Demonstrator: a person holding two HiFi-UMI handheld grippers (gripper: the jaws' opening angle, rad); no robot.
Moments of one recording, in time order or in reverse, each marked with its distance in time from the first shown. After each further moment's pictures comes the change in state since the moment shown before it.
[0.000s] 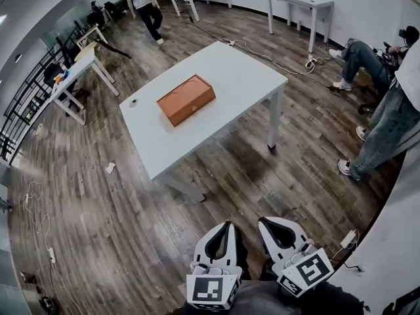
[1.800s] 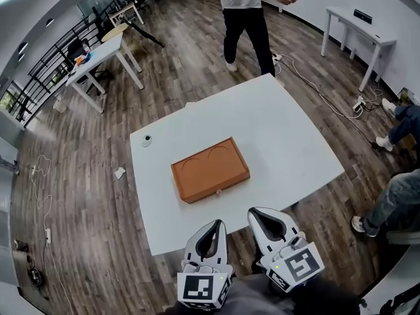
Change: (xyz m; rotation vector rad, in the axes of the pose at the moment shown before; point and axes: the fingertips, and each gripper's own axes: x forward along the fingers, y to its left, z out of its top) left arm 0.316 0.211 0.111 -0.042 -0.017 0.266; right arm 0.372 -0.191 0.103 -0.075 0.033 0.234
